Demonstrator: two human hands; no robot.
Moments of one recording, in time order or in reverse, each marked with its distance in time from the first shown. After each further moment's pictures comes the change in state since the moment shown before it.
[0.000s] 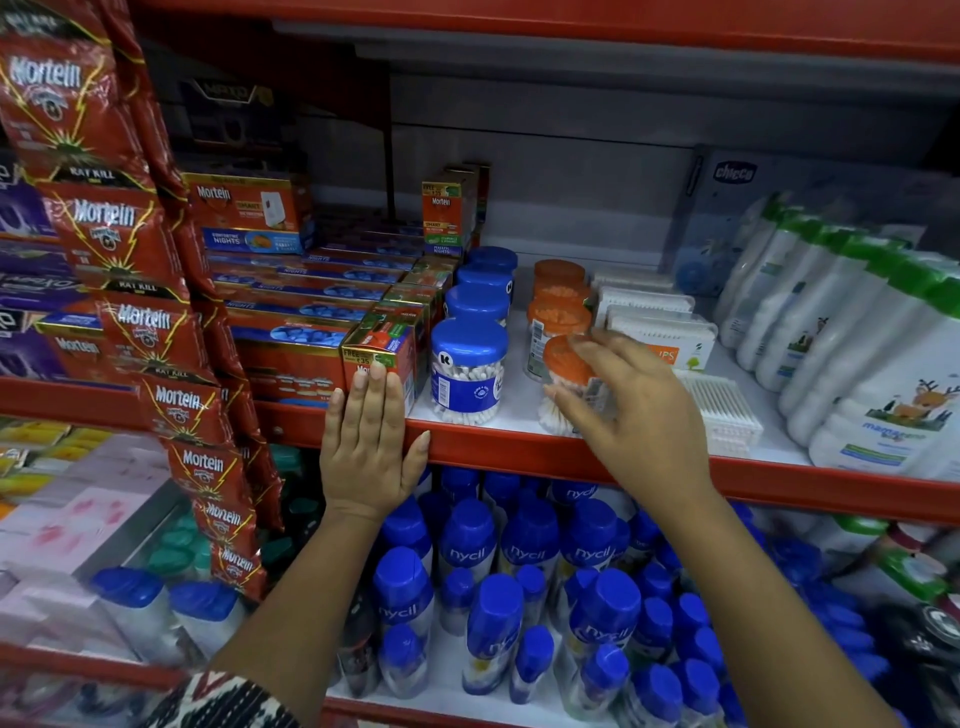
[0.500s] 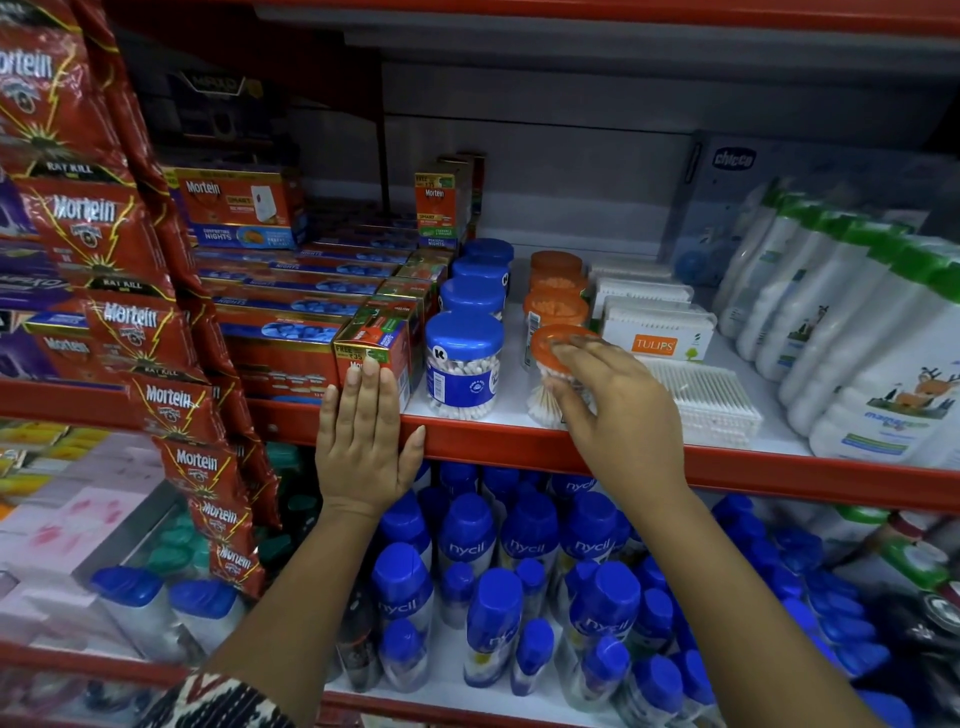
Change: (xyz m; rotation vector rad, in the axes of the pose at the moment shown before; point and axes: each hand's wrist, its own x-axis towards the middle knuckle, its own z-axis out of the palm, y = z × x) left_hand 0.000 0.001 0.000 -0.013 -0.007 -0.011; right_hand -0.004 -0.008 0.014 0.023 0.044 0.005
